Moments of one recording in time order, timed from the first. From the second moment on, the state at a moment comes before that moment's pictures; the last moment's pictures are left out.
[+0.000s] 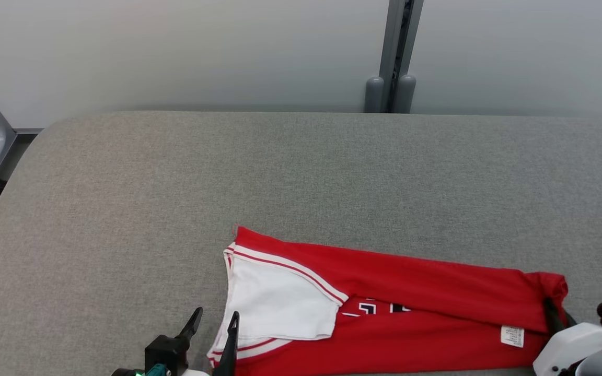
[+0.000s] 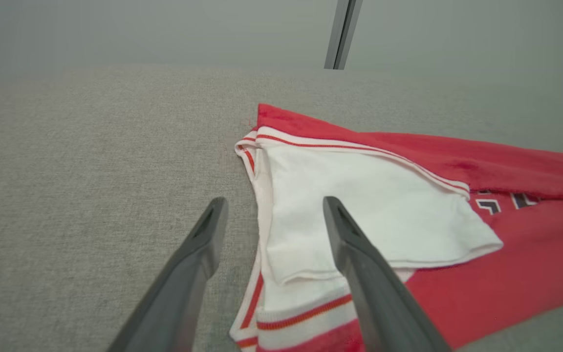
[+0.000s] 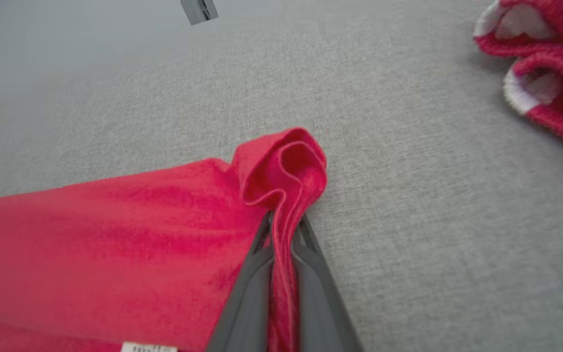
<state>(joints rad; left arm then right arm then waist) -0.04 0.05 -0.30 0.48 -0.26 0.02 -0.26 -0.32 -0.20 0.15 1.01 0.54 0.14 -0.25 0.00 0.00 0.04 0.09</state>
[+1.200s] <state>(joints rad) -0.07 0.05 -0.41 0.50 -0.28 0.02 -0.26 -0.36 -0.06 0.59 0.62 0.73 0.13 -0.13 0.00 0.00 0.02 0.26</state>
